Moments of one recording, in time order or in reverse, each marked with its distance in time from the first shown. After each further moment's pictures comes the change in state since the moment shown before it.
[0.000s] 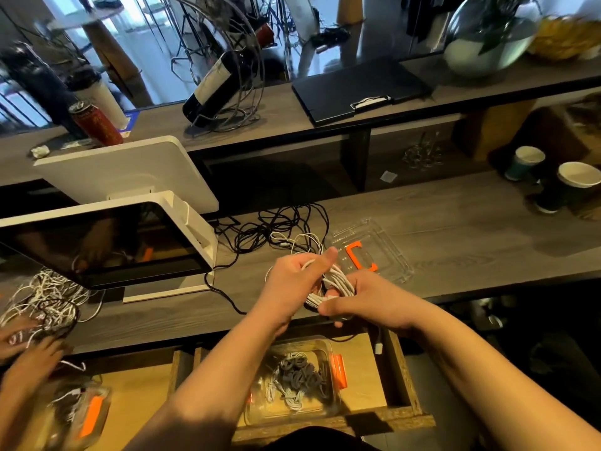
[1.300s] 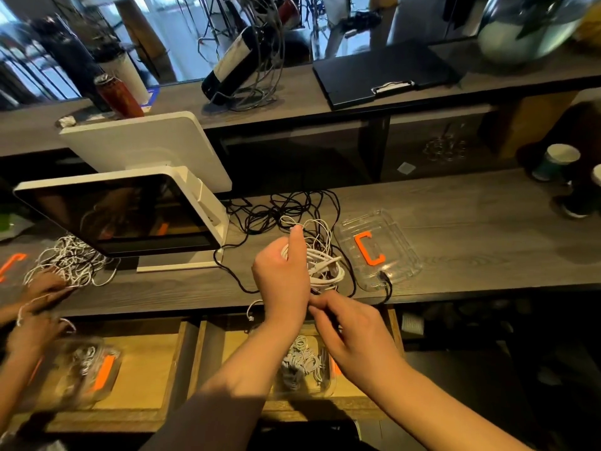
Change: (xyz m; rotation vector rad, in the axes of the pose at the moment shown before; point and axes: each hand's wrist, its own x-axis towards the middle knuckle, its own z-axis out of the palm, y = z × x) left_hand -0.009 -0.020 0.033 0.092 0.802 0.247; right_hand -0.028 0.031 0.079 -0.381 0.549 -0.430
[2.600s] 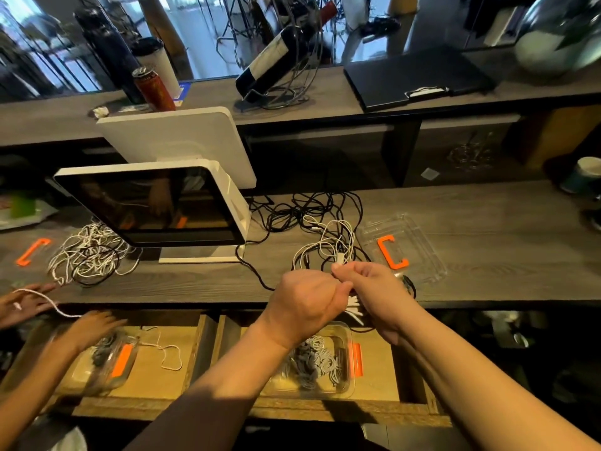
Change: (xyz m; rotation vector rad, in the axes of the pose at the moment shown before) left_hand 0.018 -0.050 -0.061 0.226 -0.365 1.085; right_hand 0.064 -0.012 0.012 0.619 -0.157 0.691
